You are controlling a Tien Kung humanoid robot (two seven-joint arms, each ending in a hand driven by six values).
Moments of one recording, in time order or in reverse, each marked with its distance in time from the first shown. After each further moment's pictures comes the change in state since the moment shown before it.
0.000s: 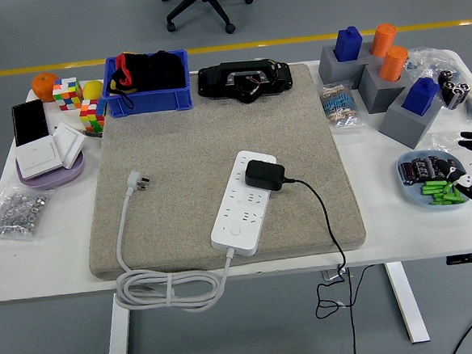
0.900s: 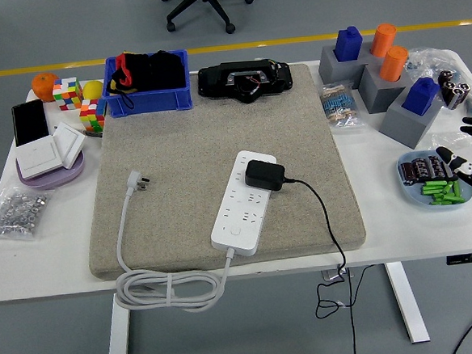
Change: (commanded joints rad) left arm 0.000 0.005 -0.008 0.000 -0.010 0.004 0.005; right arm 0.033 -0.010 0.004 0.009 -0.004 0.004 -0.007
